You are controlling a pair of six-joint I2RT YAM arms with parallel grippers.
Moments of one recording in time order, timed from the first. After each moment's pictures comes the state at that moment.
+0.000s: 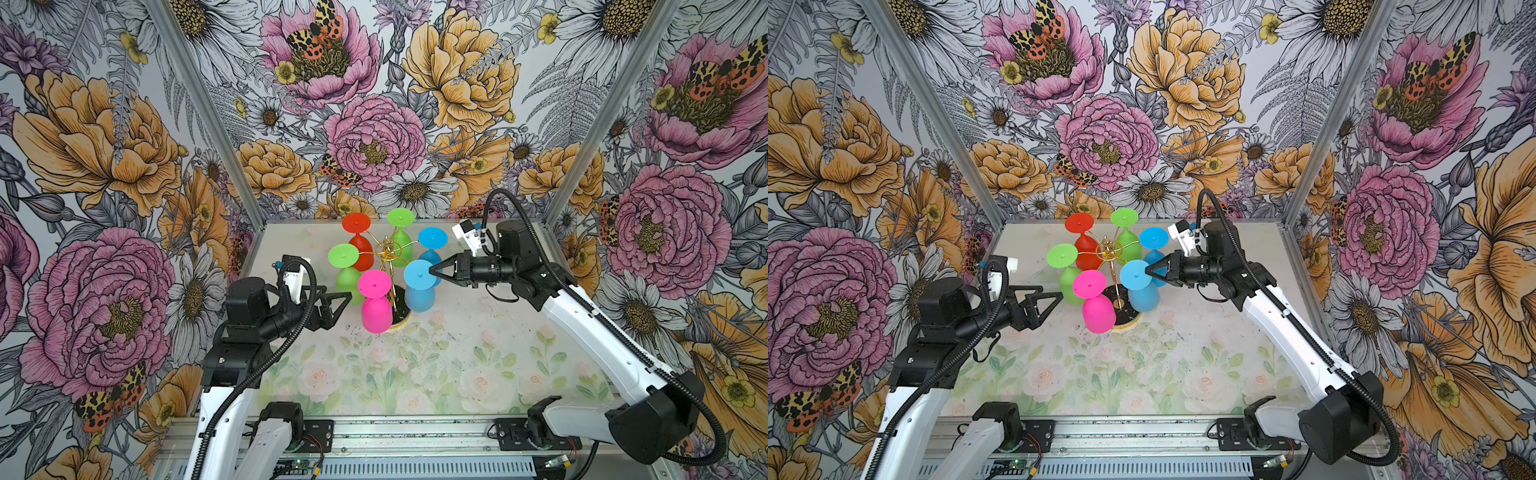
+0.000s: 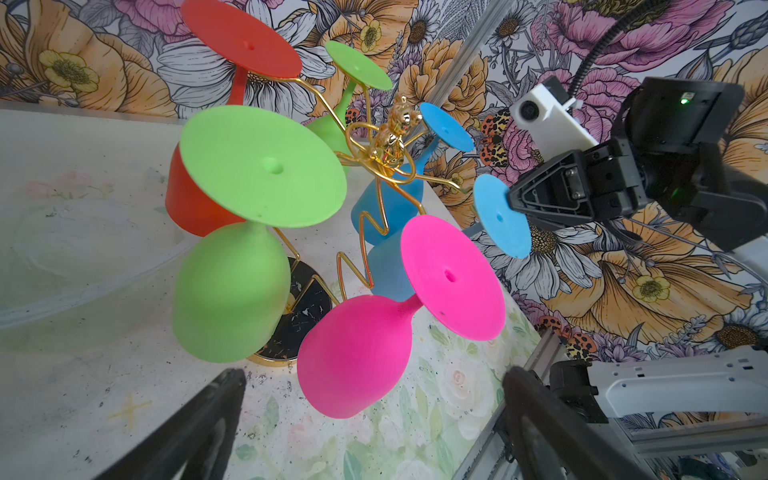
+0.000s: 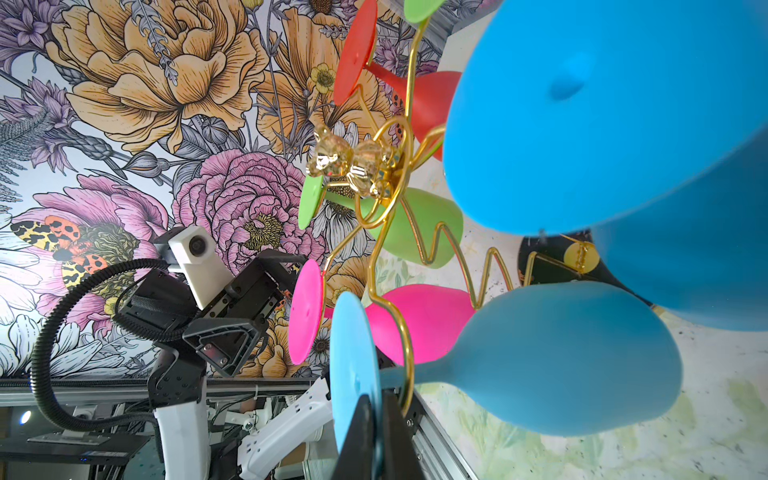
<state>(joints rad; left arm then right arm) -0.06 0.69 0.92 -0.64 0.70 -0.26 0.41 1.29 1.25 -0.48 -0.85 0.72</state>
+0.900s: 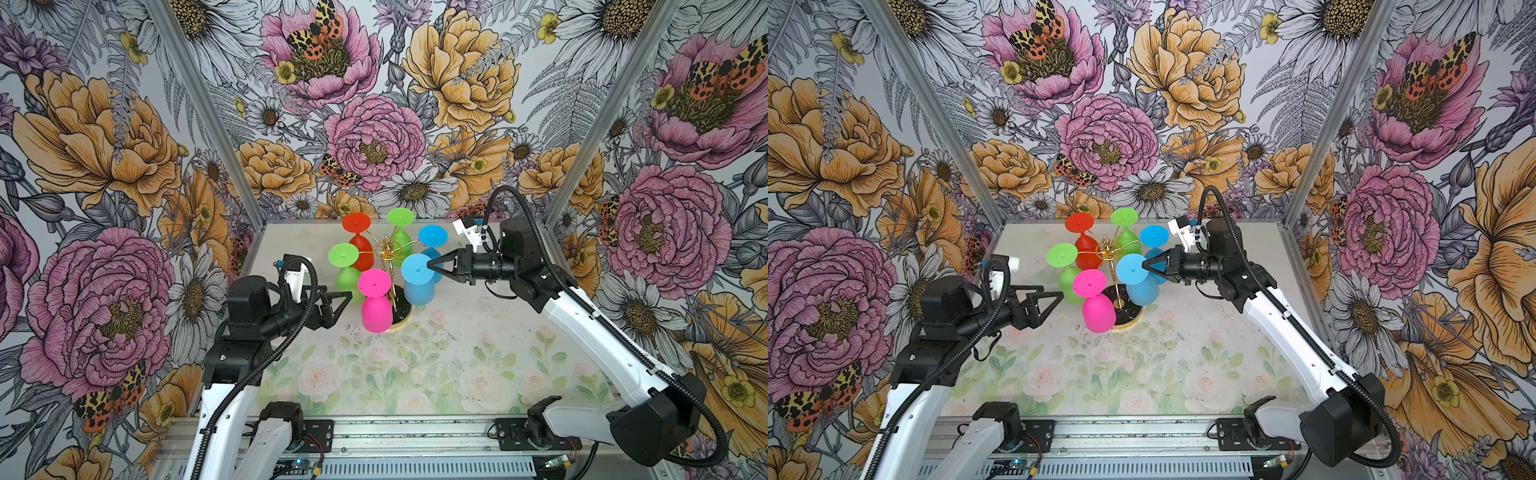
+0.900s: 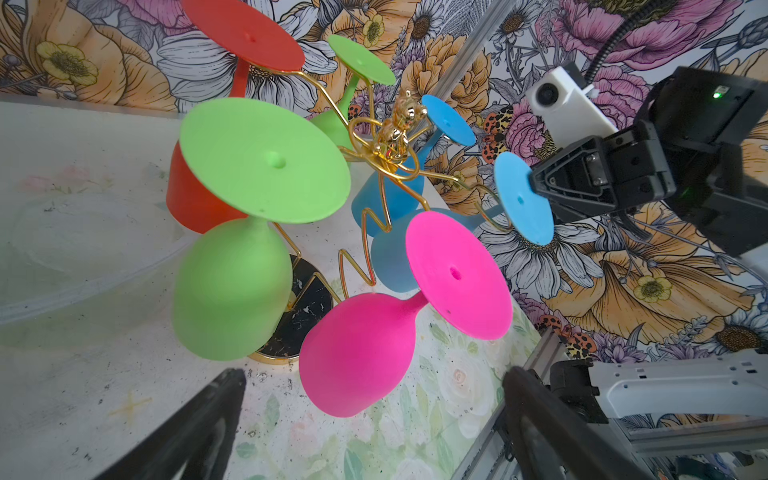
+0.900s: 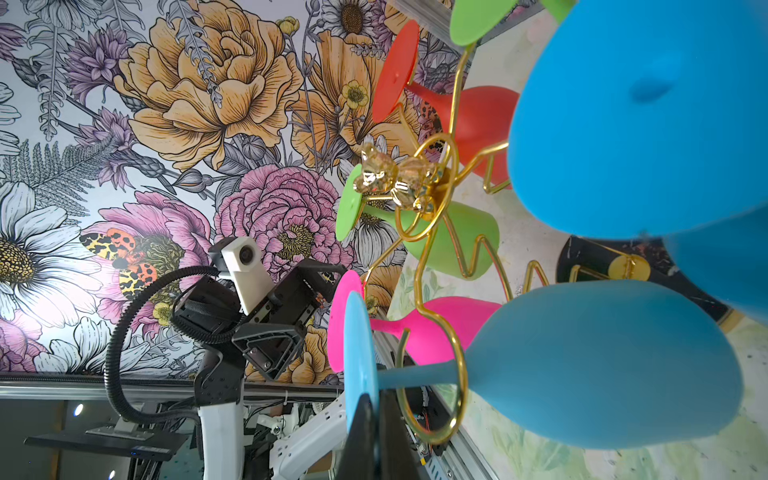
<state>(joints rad) -0.06 0.70 0.92 -0.64 0.70 -0.26 0.41 1.28 1.23 -0.35 -0.88 0.85</state>
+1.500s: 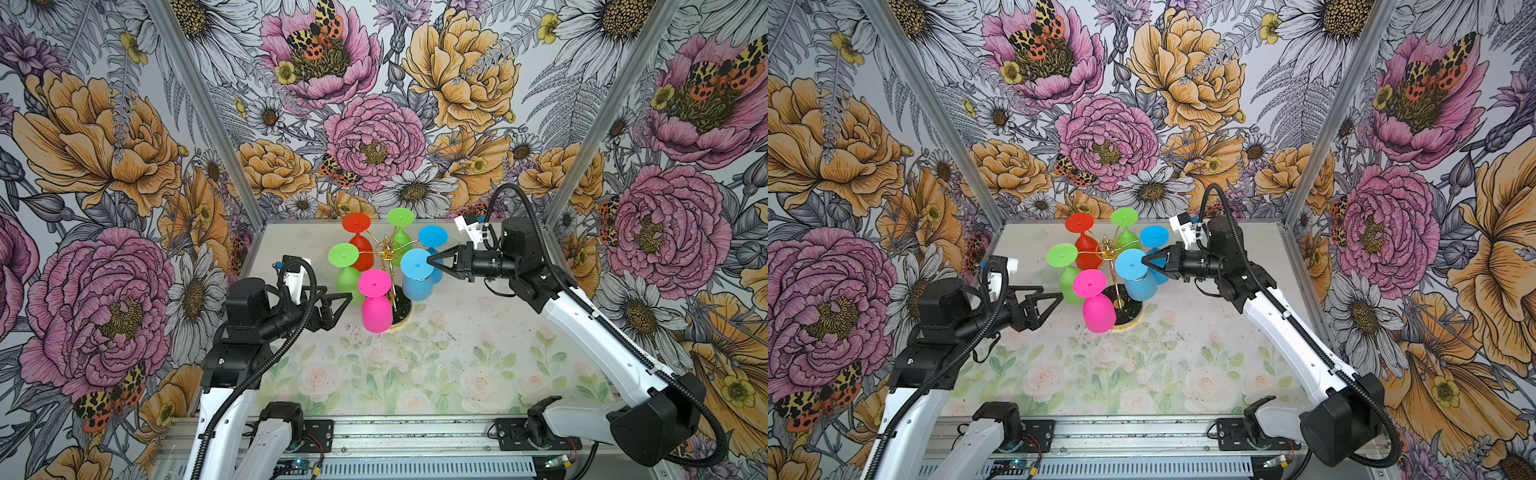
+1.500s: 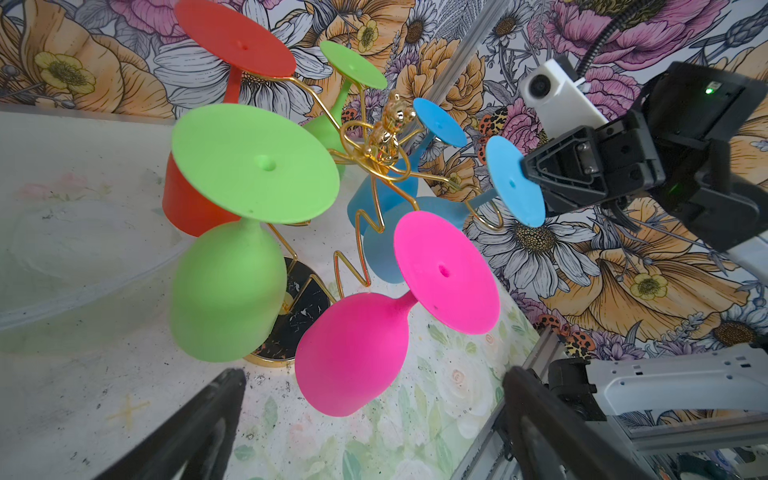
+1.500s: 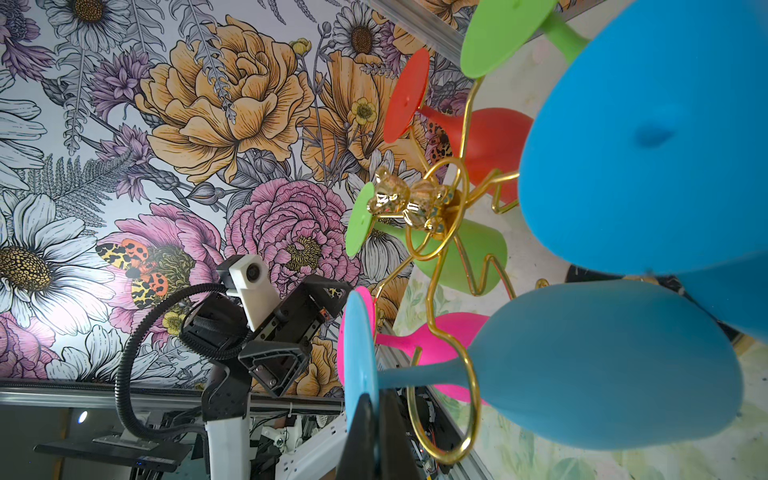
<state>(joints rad) -0.06 0.68 0.92 -0.64 0.70 -0.26 0.41 1.28 1.23 -0.28 -0.86 0.90</state>
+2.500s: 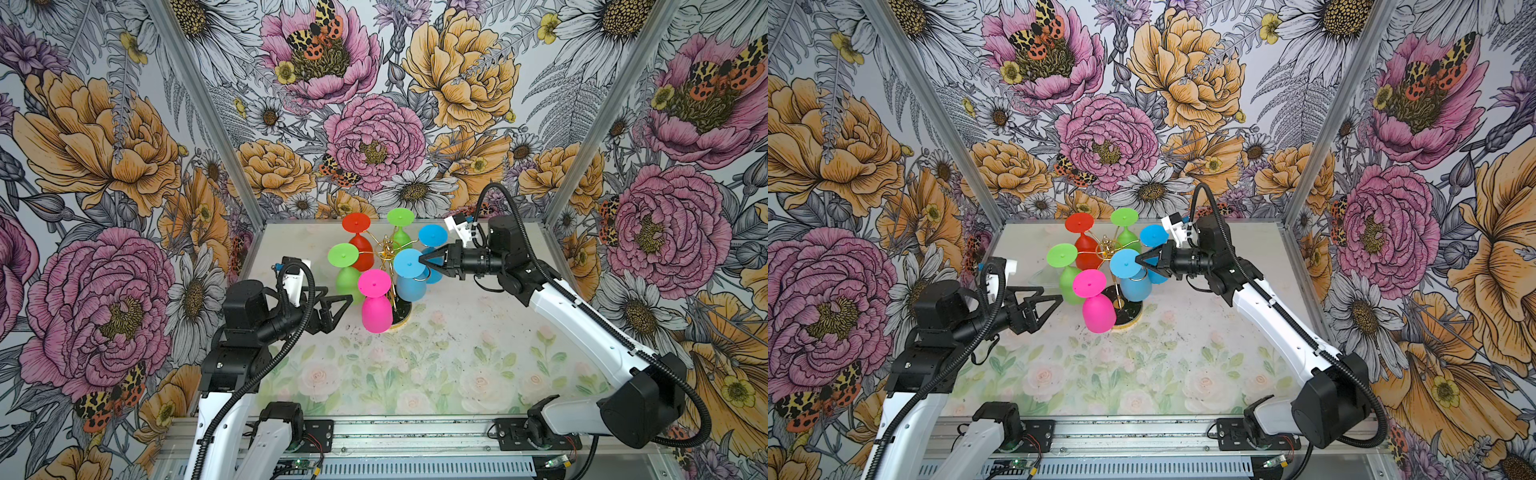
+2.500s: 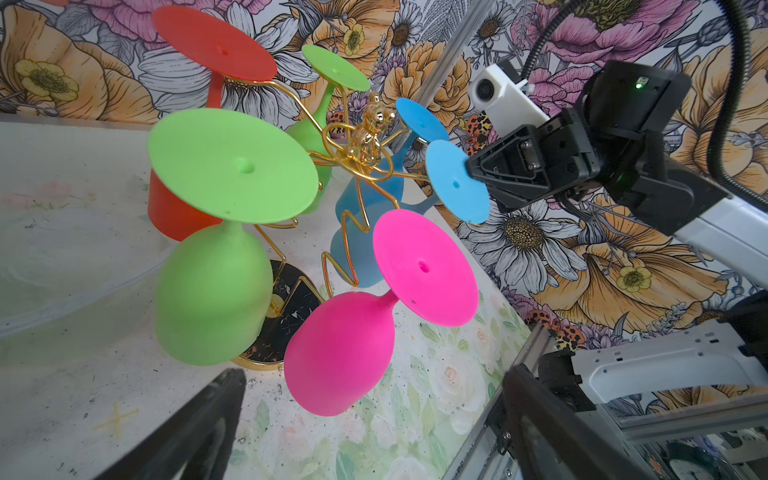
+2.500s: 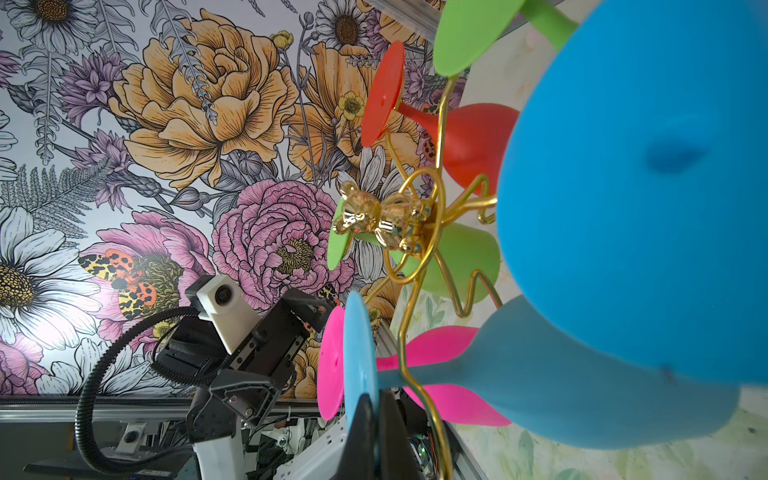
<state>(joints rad) -0.06 0.66 0.92 -0.64 0.73 -0.26 0.44 1.37 1.25 -0.25 -0.86 0.90</state>
